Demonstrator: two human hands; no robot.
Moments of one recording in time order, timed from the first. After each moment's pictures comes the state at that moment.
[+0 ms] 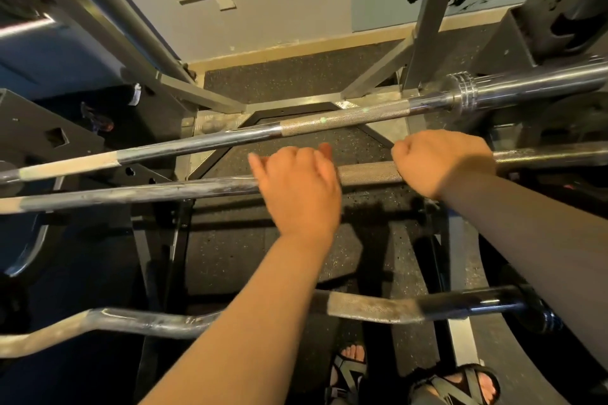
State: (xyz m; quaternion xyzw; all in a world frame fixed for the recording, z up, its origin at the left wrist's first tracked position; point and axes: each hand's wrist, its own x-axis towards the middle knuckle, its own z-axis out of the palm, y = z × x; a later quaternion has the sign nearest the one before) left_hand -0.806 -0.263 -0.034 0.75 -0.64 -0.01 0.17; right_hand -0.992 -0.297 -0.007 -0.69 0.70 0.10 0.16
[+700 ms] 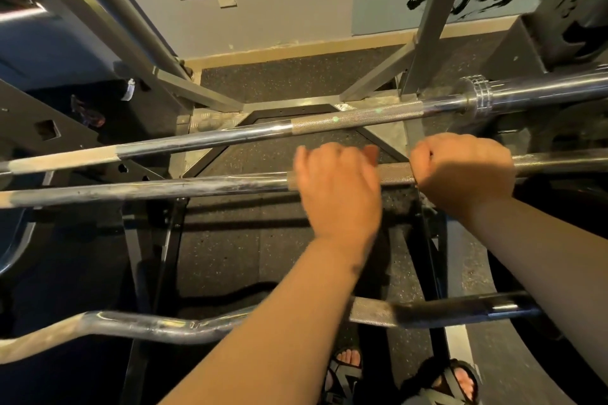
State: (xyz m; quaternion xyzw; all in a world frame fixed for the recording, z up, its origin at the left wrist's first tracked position) left_hand -0.832 -0.258 -0.045 0.70 -0.68 -0.02 0.22; right_hand -1.000 -0.280 -0.054 -0.76 0.60 -0.11 -0.24
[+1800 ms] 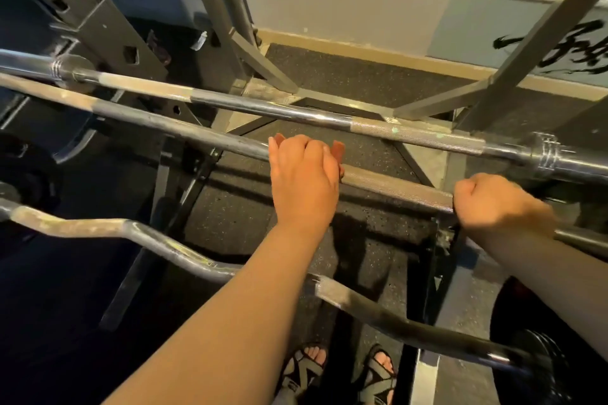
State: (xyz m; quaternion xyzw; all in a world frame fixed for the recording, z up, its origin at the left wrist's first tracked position) left_hand -0.745 -0.253 -0.038 0.77 -0.57 -0.03 0.29; right_hand -0.988 -0.299 -0.012 -0.69 0.71 0.09 0.10
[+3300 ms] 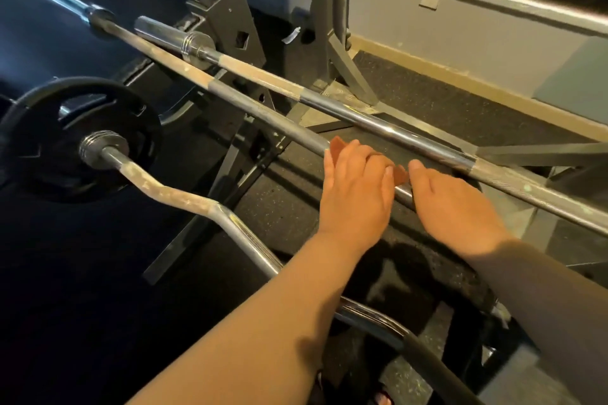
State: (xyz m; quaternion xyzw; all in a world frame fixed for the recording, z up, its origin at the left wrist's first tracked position) left_hand -0.668 -0.243 -0.049 0.76 -0.57 -0.07 0.30; right_hand -0.800 -0.322 -0.015 -0.89 0.43 0.09 0.14
